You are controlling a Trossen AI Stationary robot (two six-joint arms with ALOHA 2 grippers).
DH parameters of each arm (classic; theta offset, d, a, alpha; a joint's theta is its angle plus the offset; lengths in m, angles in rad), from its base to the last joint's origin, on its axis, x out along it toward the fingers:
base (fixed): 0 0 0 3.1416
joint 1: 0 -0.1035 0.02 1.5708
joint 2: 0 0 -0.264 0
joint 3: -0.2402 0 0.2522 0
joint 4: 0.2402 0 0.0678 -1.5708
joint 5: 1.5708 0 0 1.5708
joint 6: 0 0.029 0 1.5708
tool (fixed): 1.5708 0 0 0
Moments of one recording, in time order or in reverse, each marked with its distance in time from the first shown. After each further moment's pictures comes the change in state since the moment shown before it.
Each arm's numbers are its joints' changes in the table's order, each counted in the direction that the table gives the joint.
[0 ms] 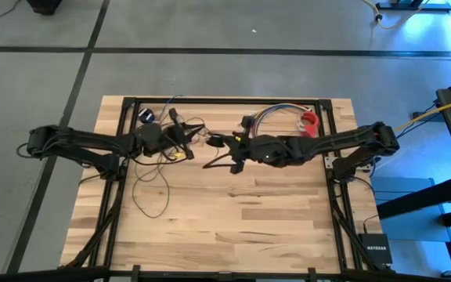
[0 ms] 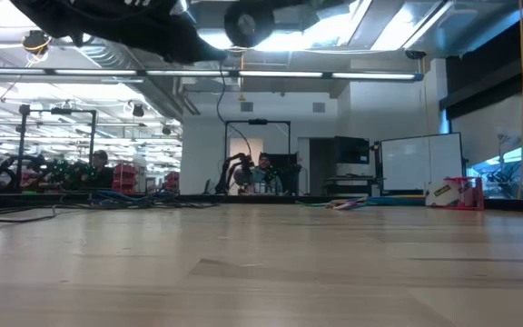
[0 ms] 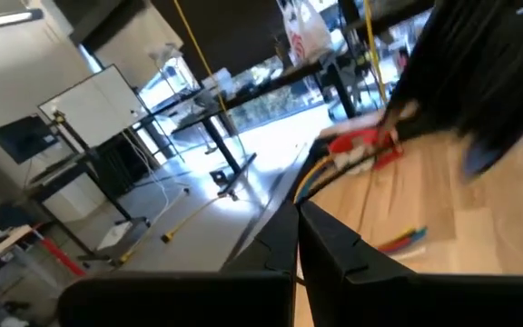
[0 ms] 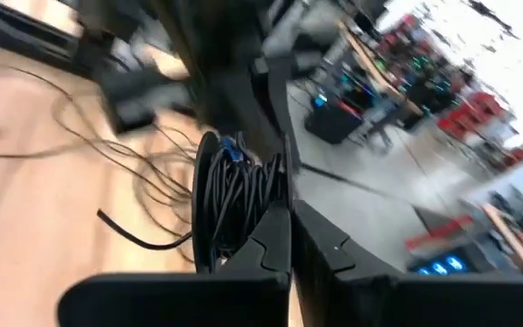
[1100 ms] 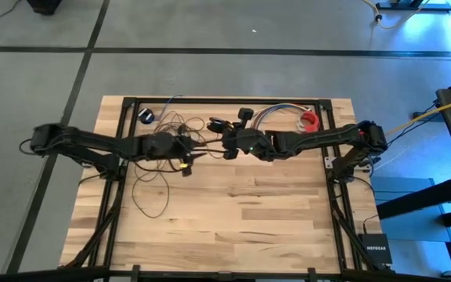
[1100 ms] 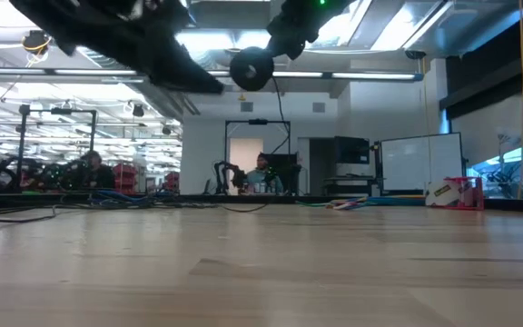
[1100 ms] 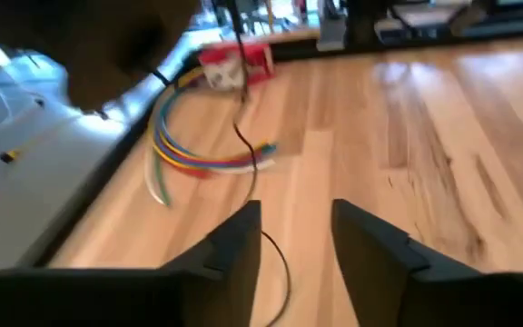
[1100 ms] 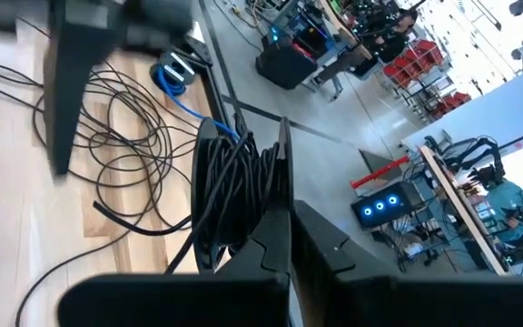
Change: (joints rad) left arm 0.056 0.060 -0.001 0.257 0.196 -0.328; right arm 0.109 0.106 0.003 -0.027 0.135 -0.027
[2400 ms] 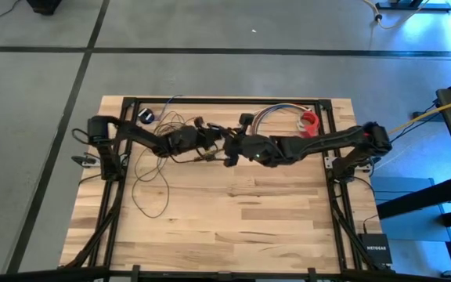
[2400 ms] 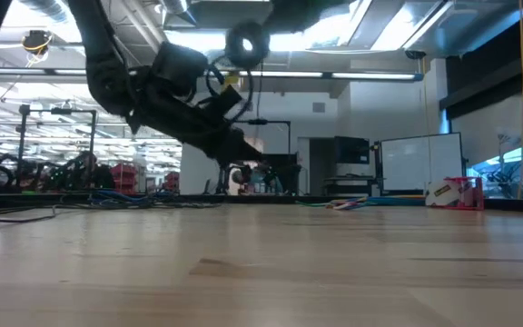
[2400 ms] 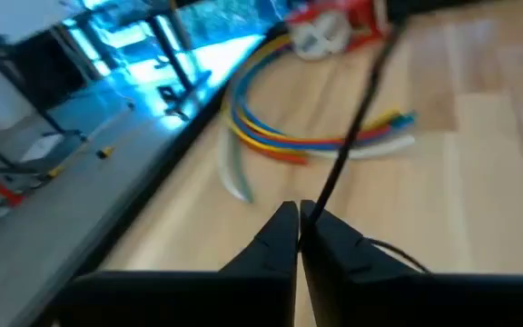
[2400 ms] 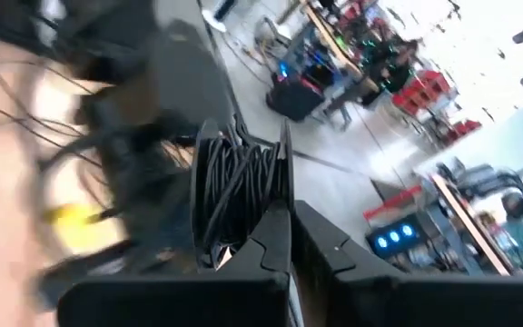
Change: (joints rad) left arm -0.198 0.606 -0.071 -0.602 -0.020 0.140; right arm -0.068 -0.034 -0.002 -0.033 0.000 0.004
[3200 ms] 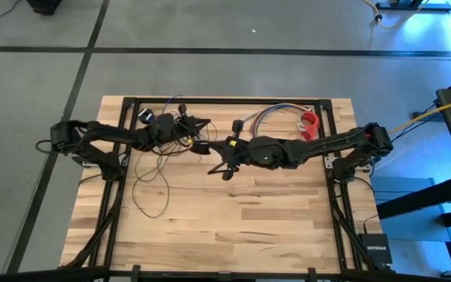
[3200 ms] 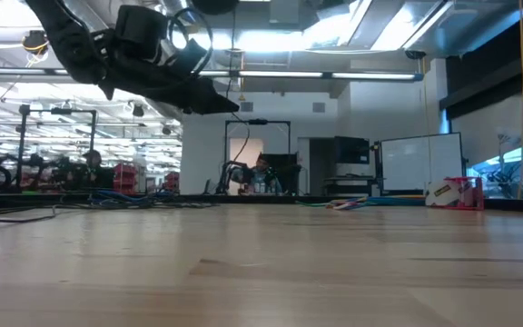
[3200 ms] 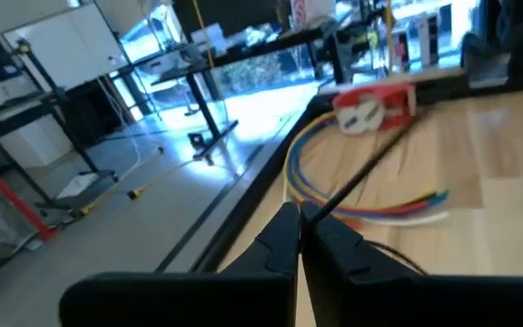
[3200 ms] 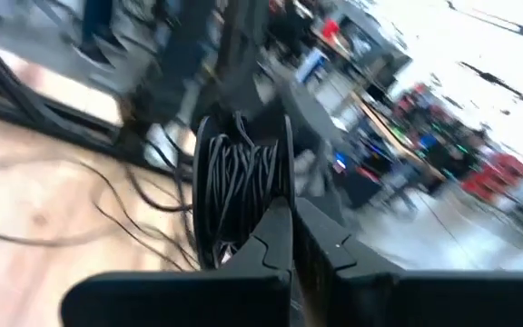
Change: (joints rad) left arm -0.097 -0.368 0.114 0.090 0.067 0.030; right arm -0.045 -0.009 0.001 -0.210 -0.278 -0.053
